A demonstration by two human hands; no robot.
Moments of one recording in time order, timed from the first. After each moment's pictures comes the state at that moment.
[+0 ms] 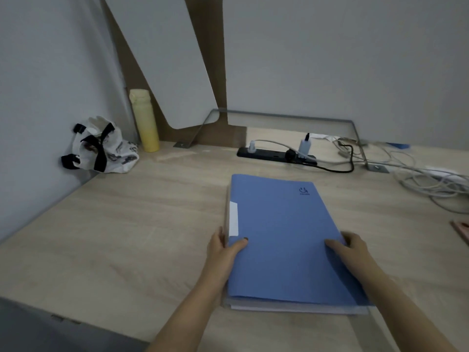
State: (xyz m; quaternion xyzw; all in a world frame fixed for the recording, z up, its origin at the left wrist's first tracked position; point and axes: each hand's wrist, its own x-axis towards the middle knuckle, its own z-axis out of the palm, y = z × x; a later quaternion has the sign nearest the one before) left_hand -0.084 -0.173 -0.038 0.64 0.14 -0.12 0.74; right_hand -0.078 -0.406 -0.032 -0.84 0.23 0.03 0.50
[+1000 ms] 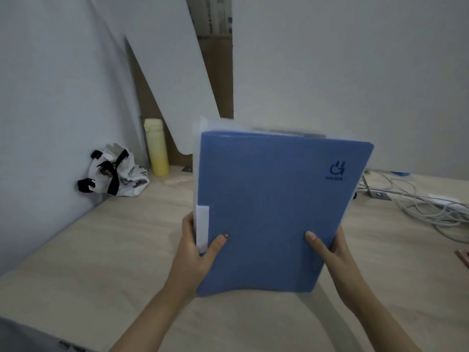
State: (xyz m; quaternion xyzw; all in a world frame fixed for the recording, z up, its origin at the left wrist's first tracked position) left_hand -0.071 -0.107 -0.003 0.73 -0.08 0.16 0.66; right_hand -0.077 -0.355 0.013 -0.70 -0.01 -0.09 0.71
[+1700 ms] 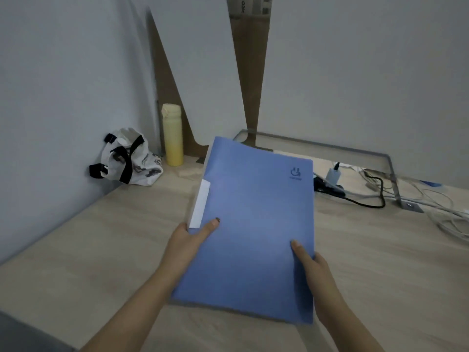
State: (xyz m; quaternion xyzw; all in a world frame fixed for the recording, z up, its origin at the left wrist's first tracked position) left_hand -0.022 -0.050 -0.014 0.72 0.15 0.03 0.67; right_hand -0.034 -0.279 -0.031 -0.71 0.15 0.02 0.69
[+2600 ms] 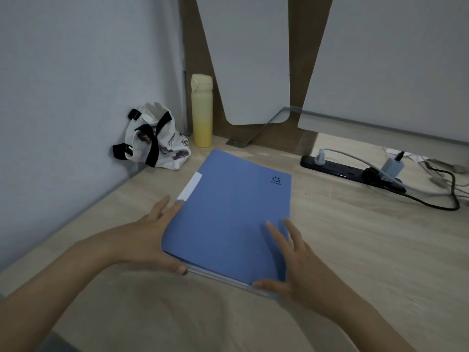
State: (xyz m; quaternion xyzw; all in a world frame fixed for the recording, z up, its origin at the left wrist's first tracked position) left_hand 0.003 0.093 -0.007 0.96 -0.03 -0.23 0.18; right_hand 0.007 -0.199 -0.034 -0.95 -0.21 0.16 0.19
